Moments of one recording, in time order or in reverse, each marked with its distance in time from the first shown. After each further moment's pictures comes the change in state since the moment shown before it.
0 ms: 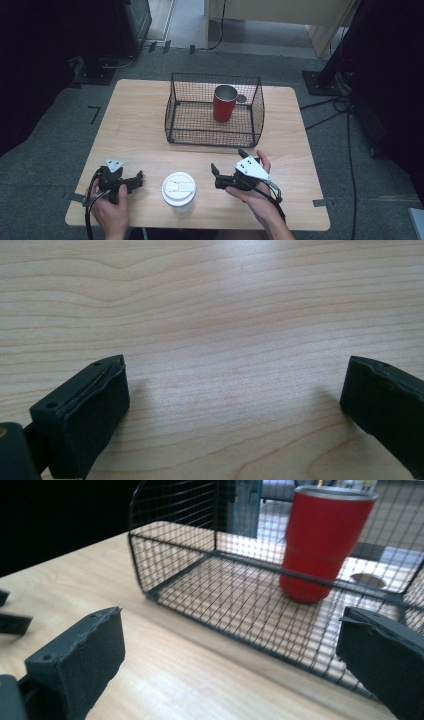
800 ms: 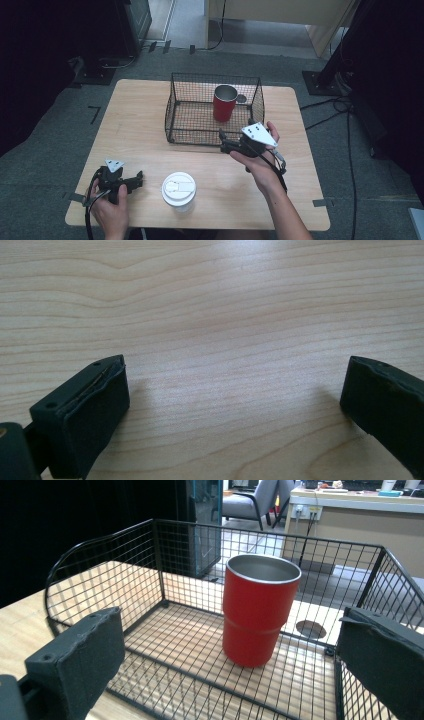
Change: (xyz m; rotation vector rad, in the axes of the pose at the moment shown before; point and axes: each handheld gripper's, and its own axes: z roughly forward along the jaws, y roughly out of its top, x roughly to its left) left arm 0.000 0.000 0.000 0.001 0.000 0.000; right arm -0.038 0.069 0.031 -0.061 -0.141 0.019
